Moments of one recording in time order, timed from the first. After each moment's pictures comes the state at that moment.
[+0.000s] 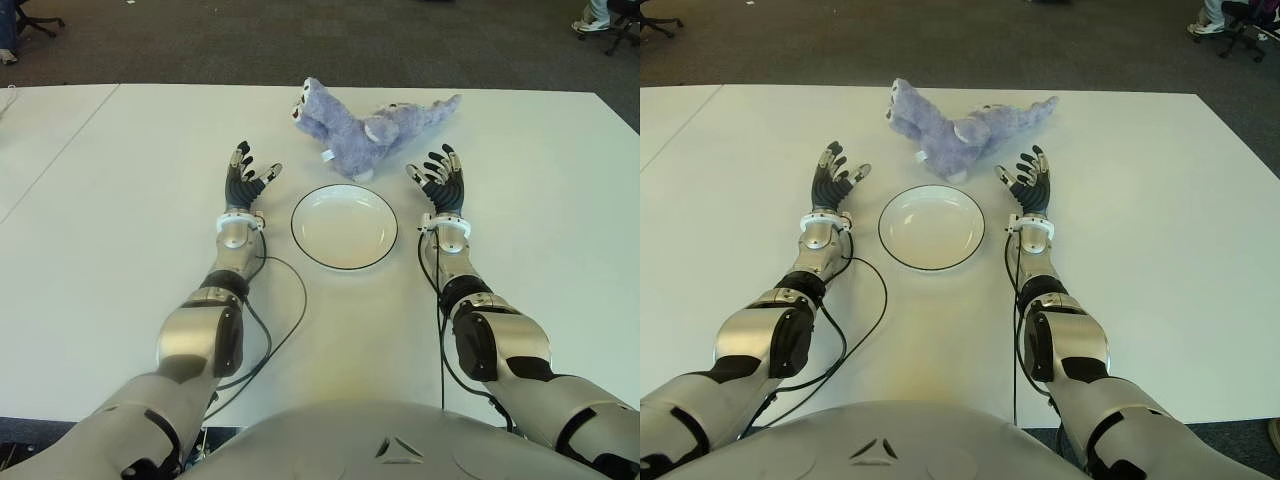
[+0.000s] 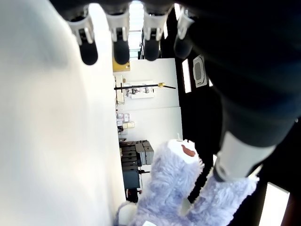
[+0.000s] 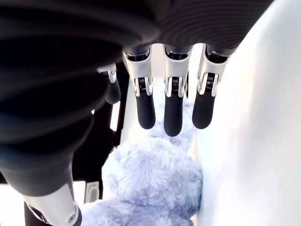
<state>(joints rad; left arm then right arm) -0.59 0.08 0.21 1.23 0.08 -0.57 0.15 -0.60 -0.09 -0.22 1.19 -0.11 -0.60 -0.26</state>
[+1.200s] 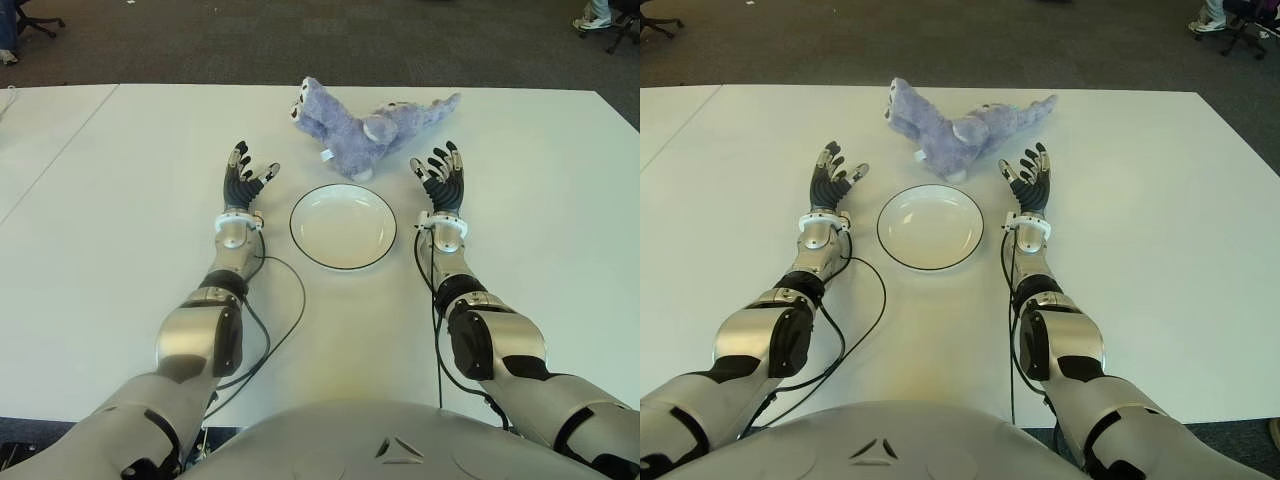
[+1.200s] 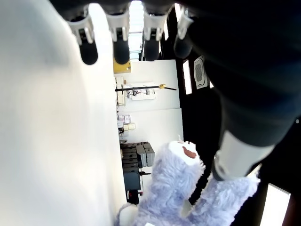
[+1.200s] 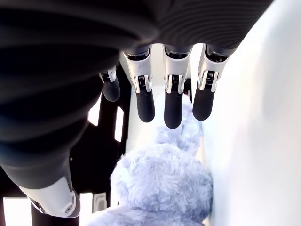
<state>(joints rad) -0.59 0.08 0.21 1.23 0.08 -0.57 0.15 -0.63 -0.06 -0.22 1.21 -0.11 -0.65 -0.32</state>
